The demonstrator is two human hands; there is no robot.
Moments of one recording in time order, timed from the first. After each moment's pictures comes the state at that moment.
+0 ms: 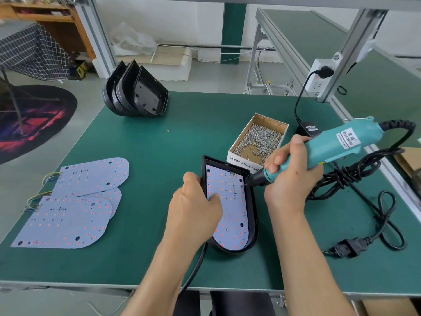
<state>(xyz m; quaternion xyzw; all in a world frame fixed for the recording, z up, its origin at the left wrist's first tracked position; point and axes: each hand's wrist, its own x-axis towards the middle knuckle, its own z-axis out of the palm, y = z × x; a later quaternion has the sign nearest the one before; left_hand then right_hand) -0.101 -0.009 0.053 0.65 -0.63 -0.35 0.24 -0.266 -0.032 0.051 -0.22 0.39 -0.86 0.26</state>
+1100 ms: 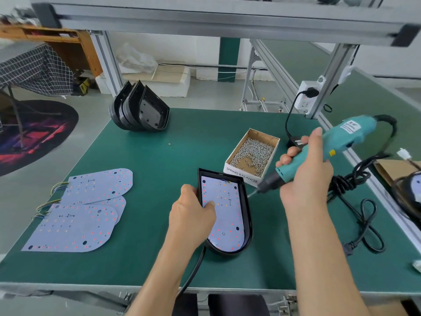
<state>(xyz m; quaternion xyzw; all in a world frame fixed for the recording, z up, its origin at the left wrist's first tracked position) -0.097 -0.010 0.042 0.65 -0.61 -0.37 0.25 -0.295 -0.013 0.099 -0.12 0.45 -0.82 0.35</state>
